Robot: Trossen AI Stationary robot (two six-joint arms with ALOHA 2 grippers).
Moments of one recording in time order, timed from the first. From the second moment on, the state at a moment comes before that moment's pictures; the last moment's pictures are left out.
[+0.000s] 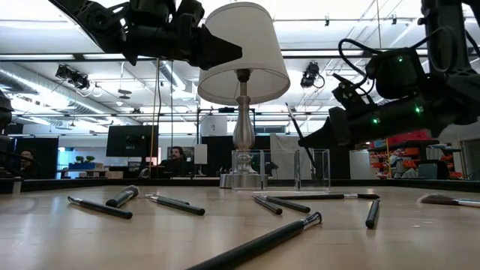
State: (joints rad) left arm 0.24 1.34 0.74 0.53 0.20 0.28; right arm -0.10 1.77 0.24 1.36 0.35 0.03
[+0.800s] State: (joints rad) left arm 0.24 1.32 0.74 0.45 0.20 0.26; right arm -0.08 1.74 0.25 1.44 0.35 -0.09
